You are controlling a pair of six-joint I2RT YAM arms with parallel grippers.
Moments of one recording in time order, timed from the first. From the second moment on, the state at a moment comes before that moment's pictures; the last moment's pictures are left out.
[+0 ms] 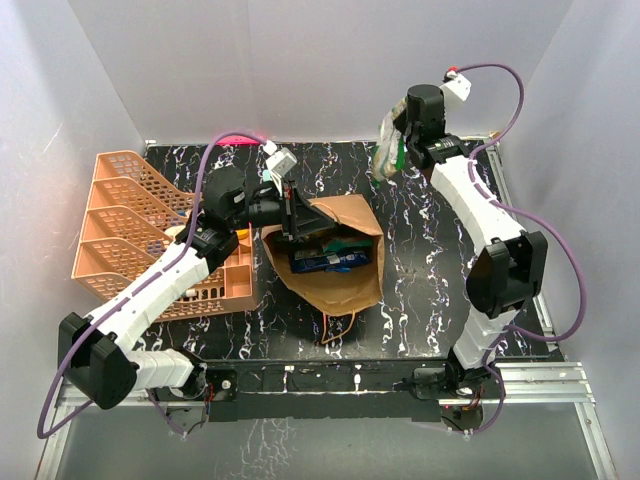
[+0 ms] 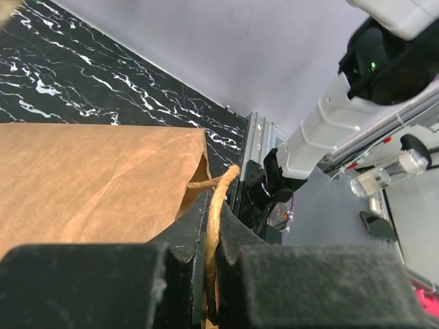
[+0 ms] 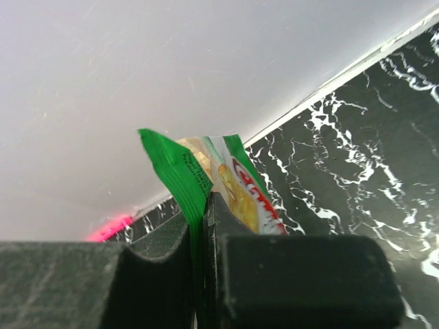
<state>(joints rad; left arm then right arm) -0.57 1.26 1.07 0.11 0.81 -0.48 0.28 1.77 1.75 -0.25 0.45 0.67</state>
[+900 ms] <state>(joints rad) -0.60 1.18 0.99 0.13 0.75 -0.35 -0.08 0.72 0.56 -0.25 0.33 0.85</state>
